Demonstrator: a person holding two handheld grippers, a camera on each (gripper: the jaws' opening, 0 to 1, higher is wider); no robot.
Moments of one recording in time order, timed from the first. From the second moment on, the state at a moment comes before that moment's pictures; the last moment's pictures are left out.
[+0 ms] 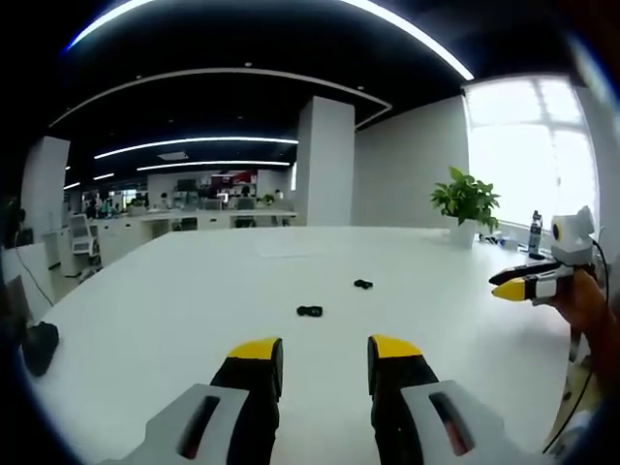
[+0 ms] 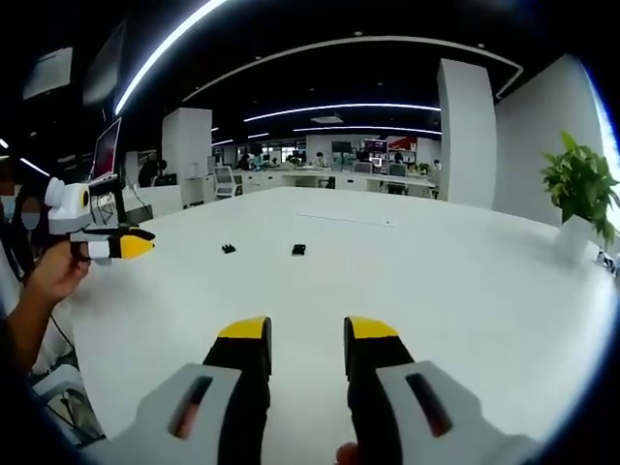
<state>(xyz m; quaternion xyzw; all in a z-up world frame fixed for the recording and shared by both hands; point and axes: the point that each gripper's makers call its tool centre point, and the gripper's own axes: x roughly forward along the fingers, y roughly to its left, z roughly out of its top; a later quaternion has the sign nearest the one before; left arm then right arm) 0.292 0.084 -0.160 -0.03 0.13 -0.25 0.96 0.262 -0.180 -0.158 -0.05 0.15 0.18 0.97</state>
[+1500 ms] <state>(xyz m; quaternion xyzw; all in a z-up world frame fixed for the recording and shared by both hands) 0.342 0.055 -0.171 -0.02 0.17 -0.28 0.95 0.330 -0.152 -0.157 -0.04 0.17 0.22 0.96</state>
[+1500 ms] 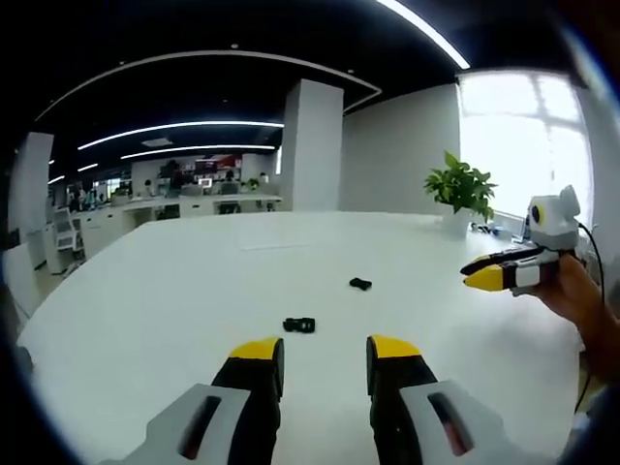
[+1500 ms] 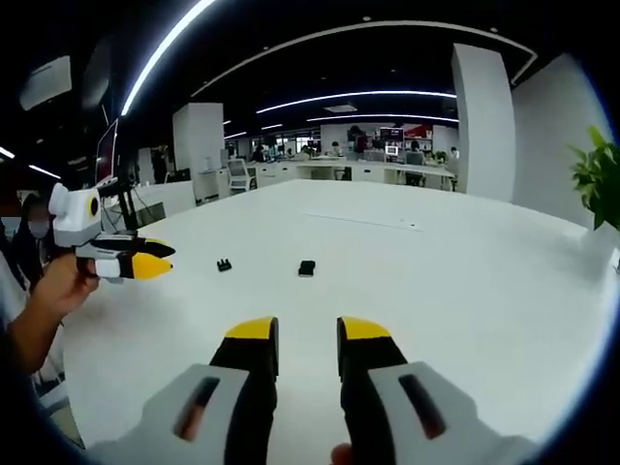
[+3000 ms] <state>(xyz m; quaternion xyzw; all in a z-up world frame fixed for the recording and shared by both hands) 0.389 0.043 -0.191 0.03 0.21 -0.26 0.94 0.387 -0.138 -0.173 -0.08 0.22 0.23 0.95</state>
